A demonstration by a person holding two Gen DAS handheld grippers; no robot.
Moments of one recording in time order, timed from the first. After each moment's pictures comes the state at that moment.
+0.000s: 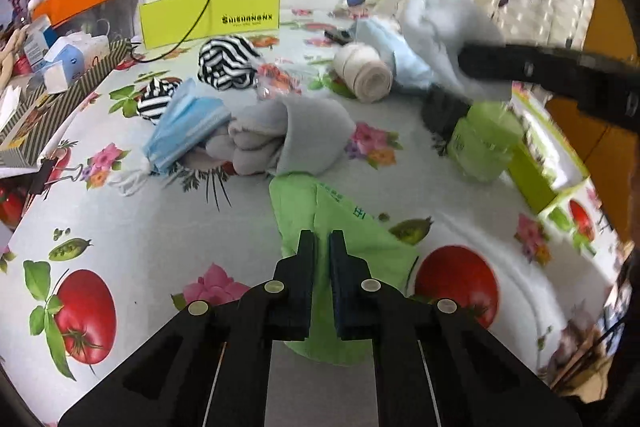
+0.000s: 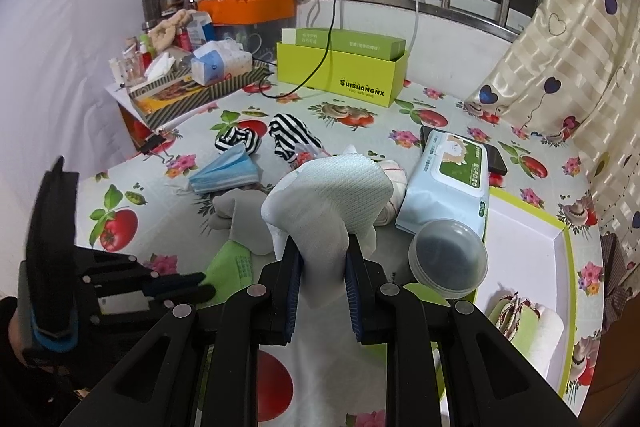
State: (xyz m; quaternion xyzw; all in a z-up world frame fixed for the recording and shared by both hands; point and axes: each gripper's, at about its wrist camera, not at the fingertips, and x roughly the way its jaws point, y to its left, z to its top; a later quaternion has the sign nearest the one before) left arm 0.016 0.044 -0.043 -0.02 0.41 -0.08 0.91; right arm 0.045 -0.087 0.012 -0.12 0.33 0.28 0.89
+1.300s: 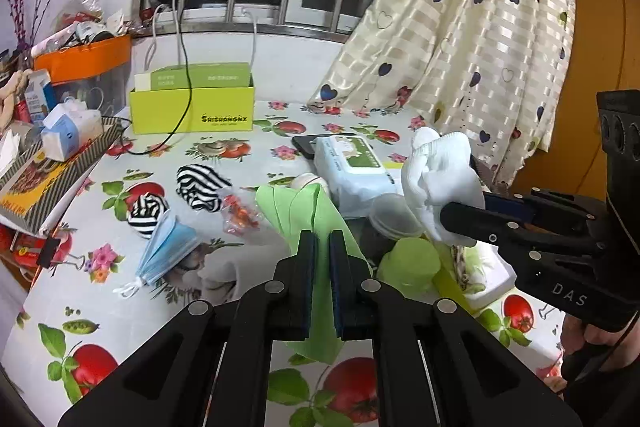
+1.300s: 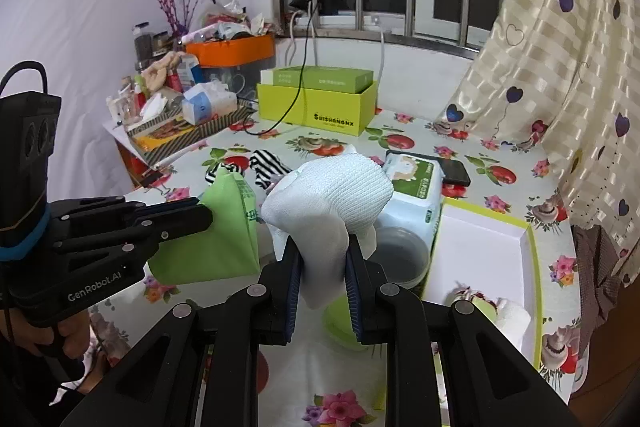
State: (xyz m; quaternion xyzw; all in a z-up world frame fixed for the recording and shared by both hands) left arm 0.023 0.016 0.049 -0.06 0.30 -0.11 0.95; right arm 0.025 -0.145 0.043 -0.08 0.28 0.27 0.92
